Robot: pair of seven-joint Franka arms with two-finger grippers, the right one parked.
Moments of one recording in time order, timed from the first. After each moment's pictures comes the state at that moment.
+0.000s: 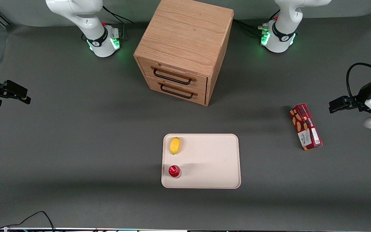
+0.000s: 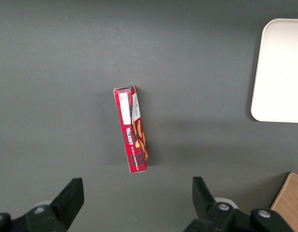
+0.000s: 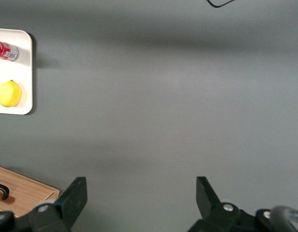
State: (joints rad) arm -0.10 0.14 0.09 -1.53 0.01 1.62 -0.05
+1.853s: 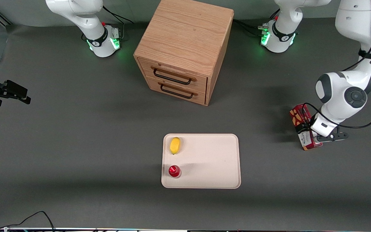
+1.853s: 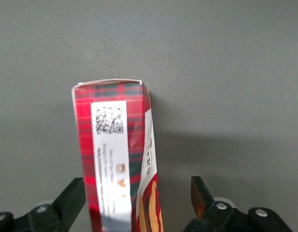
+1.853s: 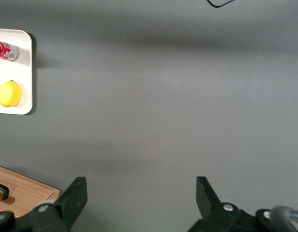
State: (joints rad) arm -0.08 0.36 0.14 -2.20 -0.02 2.64 -0.04
